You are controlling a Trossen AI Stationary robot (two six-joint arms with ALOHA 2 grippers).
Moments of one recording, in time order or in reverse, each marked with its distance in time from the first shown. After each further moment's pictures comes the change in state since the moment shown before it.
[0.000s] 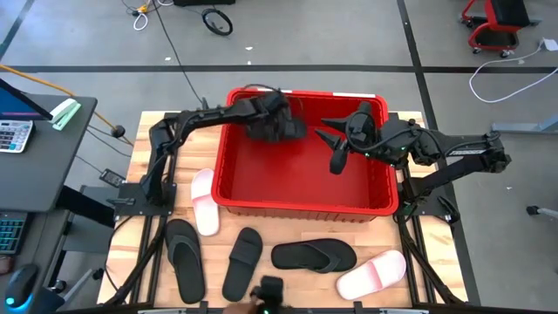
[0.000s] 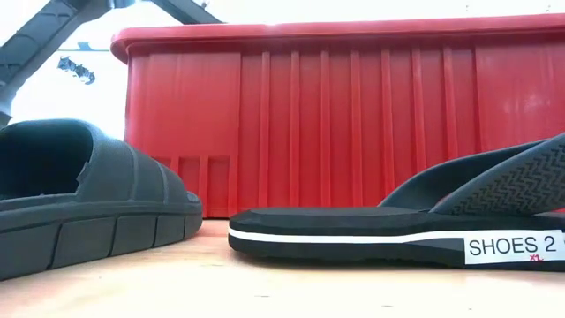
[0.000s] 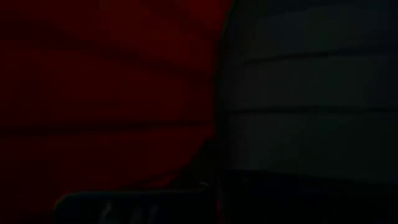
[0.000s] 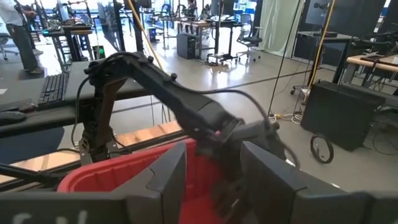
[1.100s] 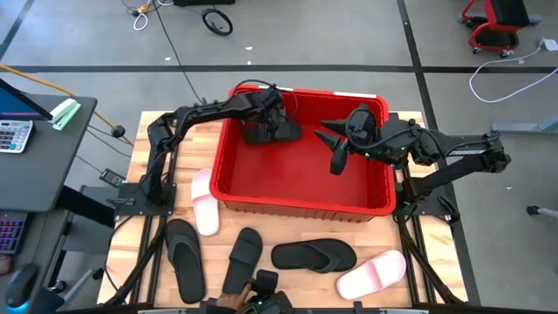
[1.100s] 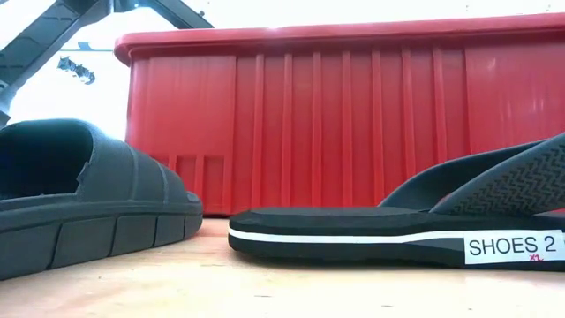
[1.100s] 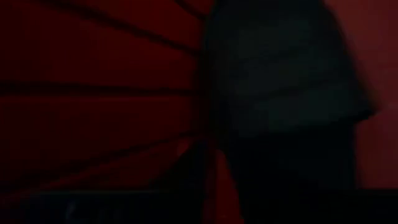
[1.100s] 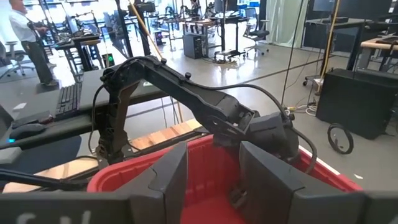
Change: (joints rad) left arm 0.066 0.025 -0.016 -0.082 0.131 0.131; right arm 0.000 0.000 0.000 0.002 -0.031 0.090
